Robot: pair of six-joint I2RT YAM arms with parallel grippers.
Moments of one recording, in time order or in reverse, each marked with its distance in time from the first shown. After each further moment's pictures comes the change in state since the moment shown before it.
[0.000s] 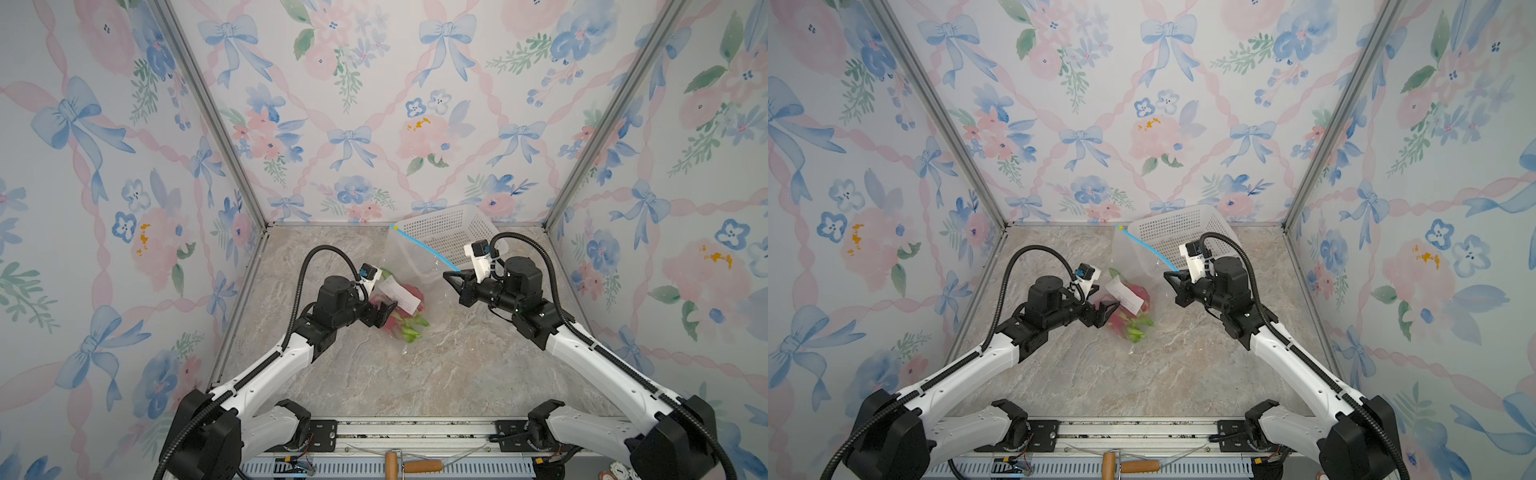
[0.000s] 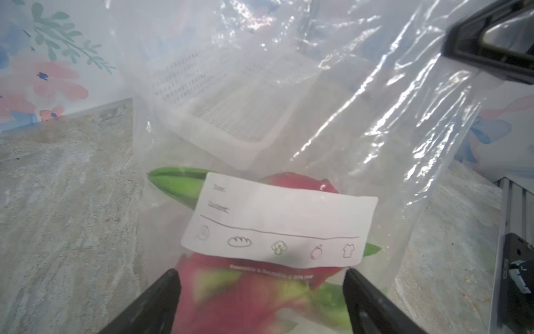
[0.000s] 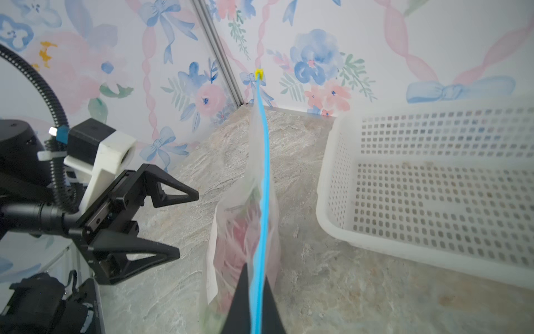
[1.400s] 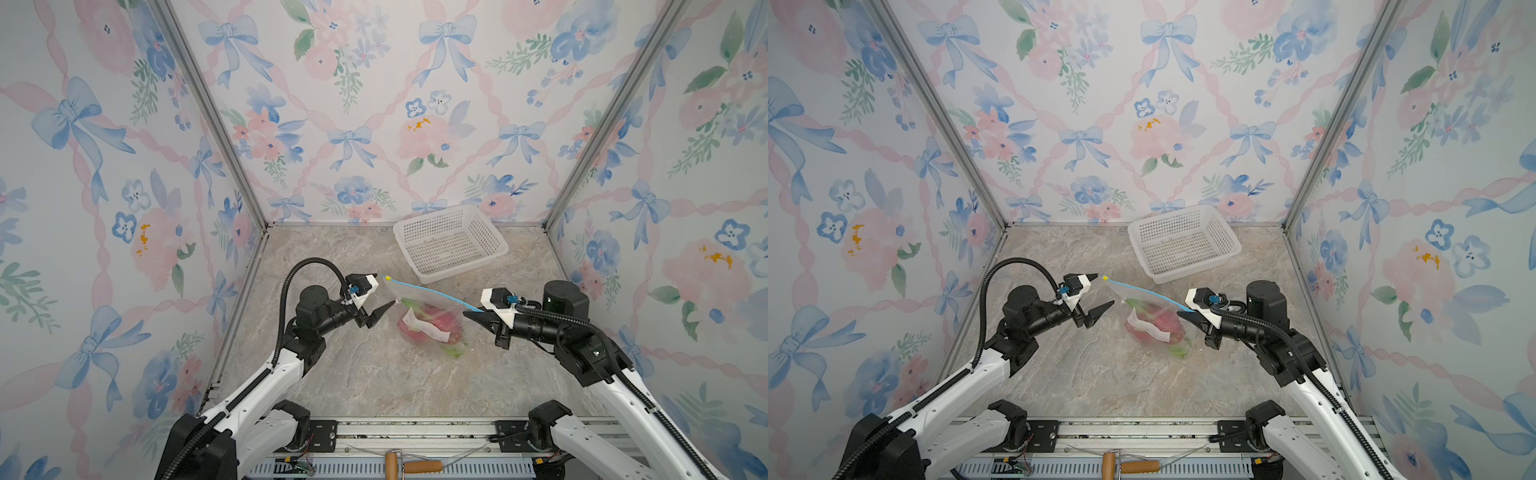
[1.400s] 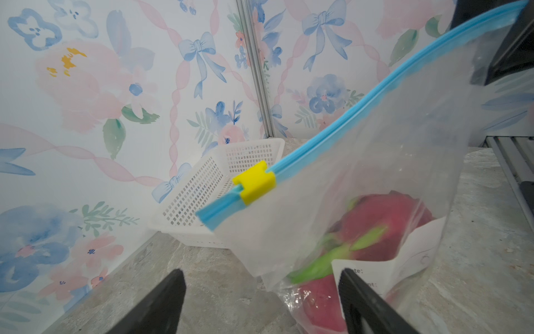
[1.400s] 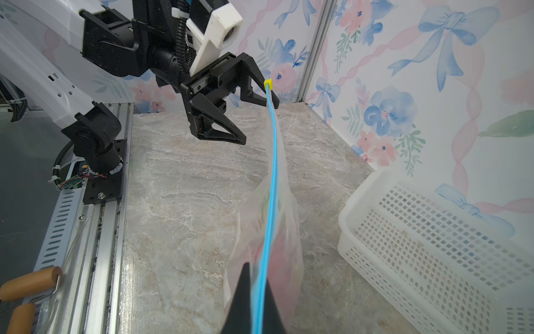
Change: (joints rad) left arm 0.081 -0.069 -0.120 0.364 0.248 0.348; right arm -0.087 -0.373 -0.080 -0.391 -0.315 -0.621
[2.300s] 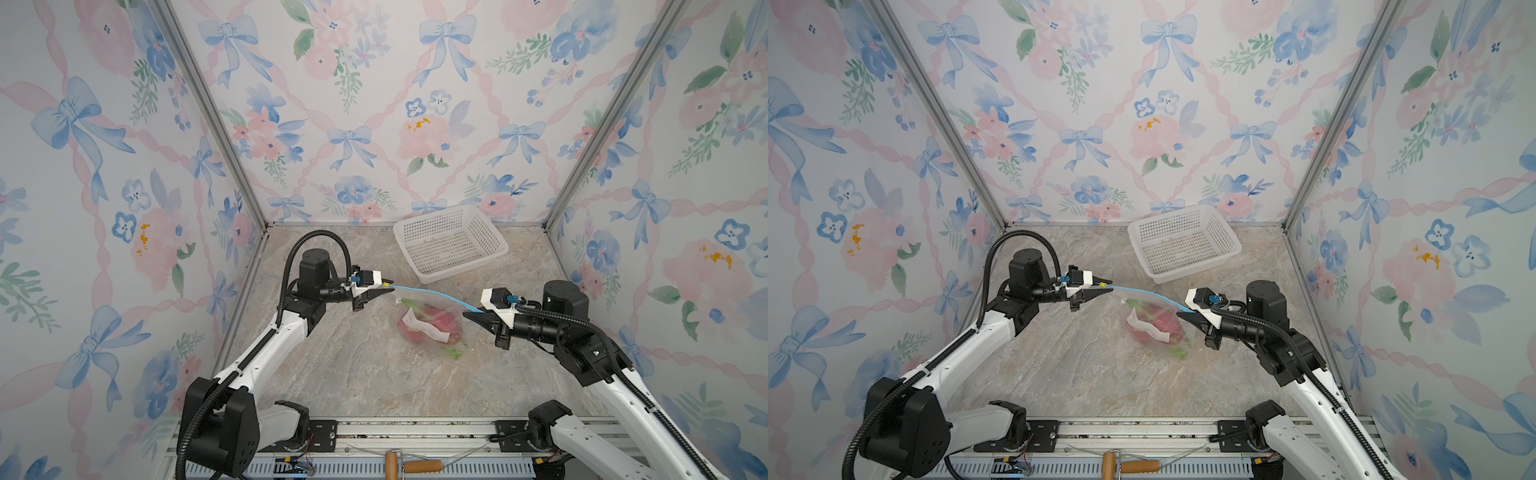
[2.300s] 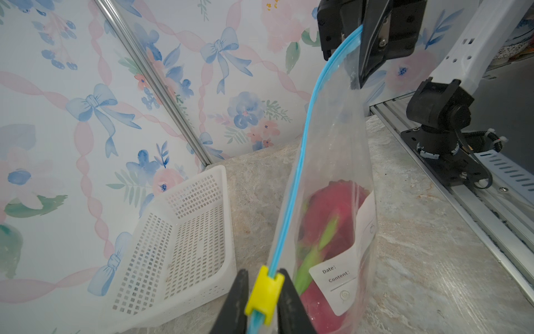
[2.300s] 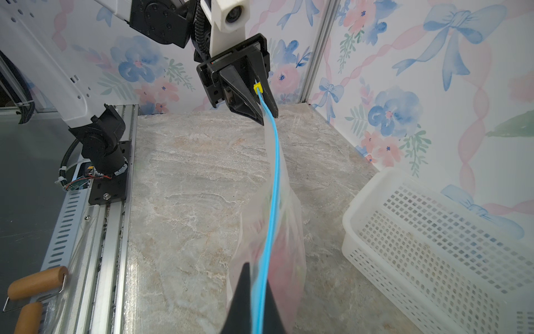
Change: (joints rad) left arm 0.103 0.212 0.311 -0.330 0.508 0.405; right arm -0.001 0.002 0.000 0.001 -0.013 0.012
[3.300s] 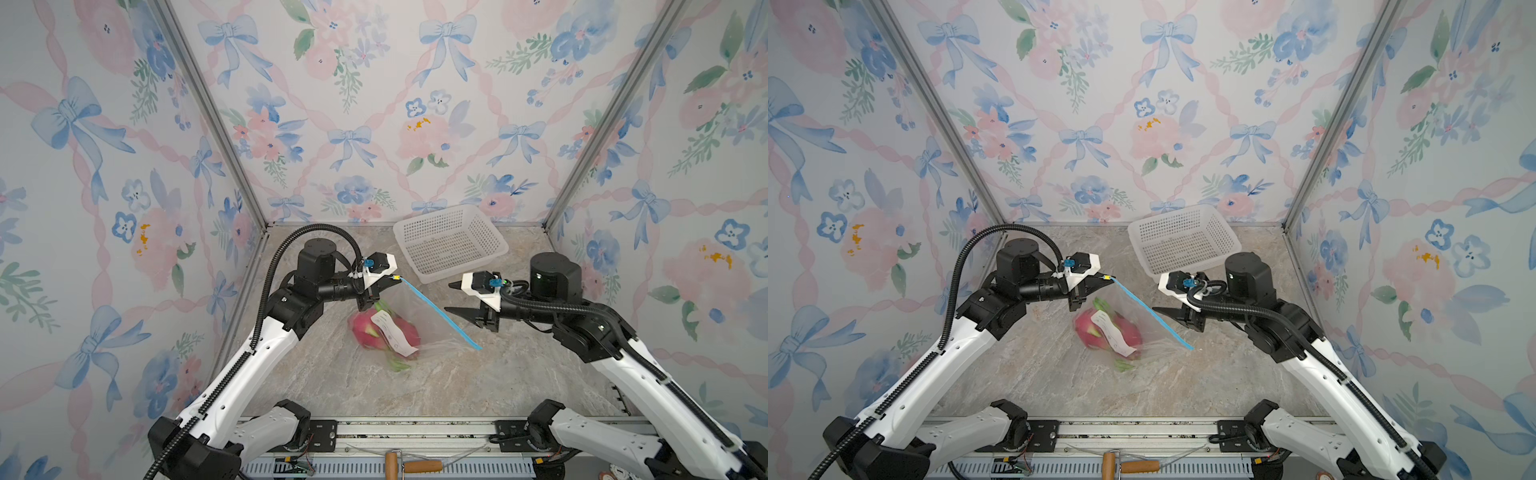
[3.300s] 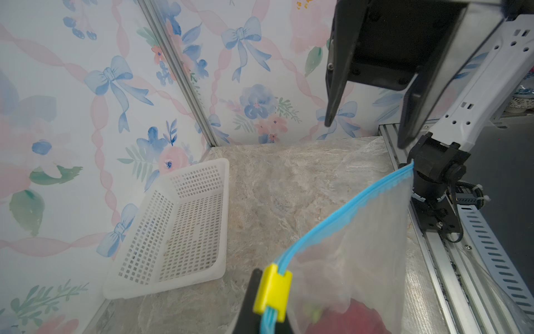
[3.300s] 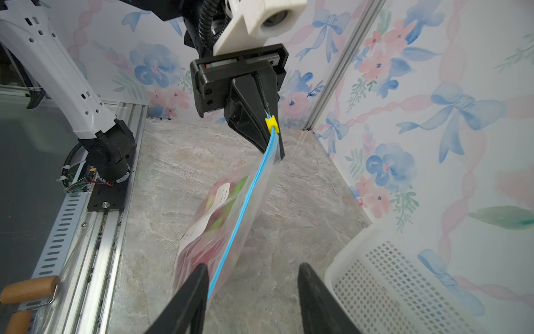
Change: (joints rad) left arm -0.187 -0.132 0.278 -0.440 -0.330 -0.200; right arm 0.245 0.254 0.378 -0.128 0.159 -0.085
